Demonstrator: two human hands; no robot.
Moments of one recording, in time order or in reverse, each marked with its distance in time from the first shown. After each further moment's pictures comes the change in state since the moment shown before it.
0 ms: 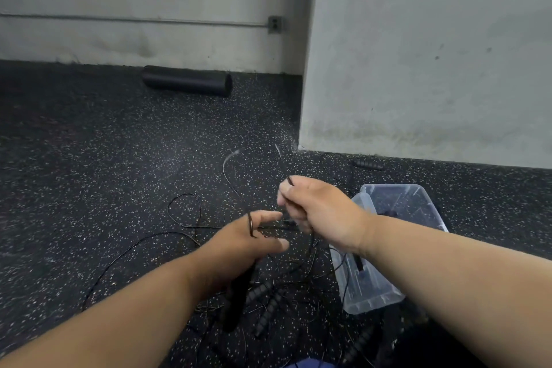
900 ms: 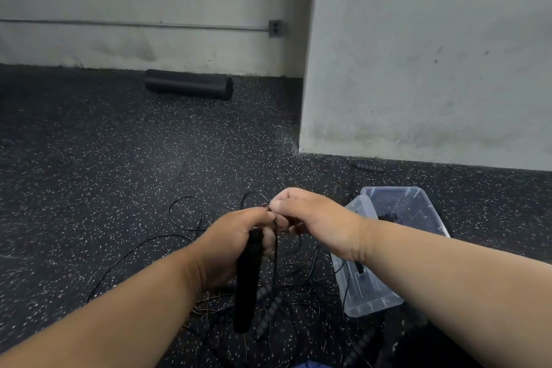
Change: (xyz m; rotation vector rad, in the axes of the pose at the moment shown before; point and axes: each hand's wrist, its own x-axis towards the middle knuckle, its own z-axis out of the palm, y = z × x) left_hand -0.002 0.021 0.005 -0.355 0.008 -0.006; right_hand 0.001 0.013 0.003 0.084 -0.063 0.067
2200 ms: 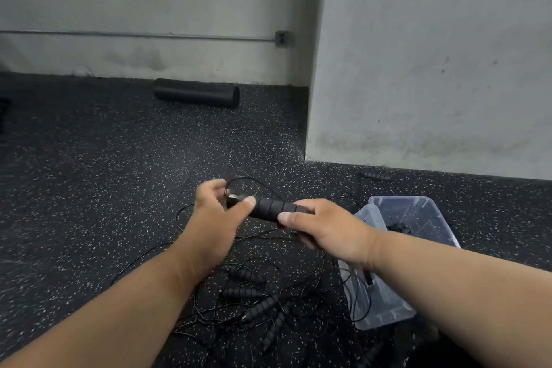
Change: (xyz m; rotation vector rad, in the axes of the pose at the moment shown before) left_hand -0.015 0.025 -0.033 0.371 0.474 0.241; right_hand -0.004 -0.008 -0.003 -0.218 0.009 -0.033
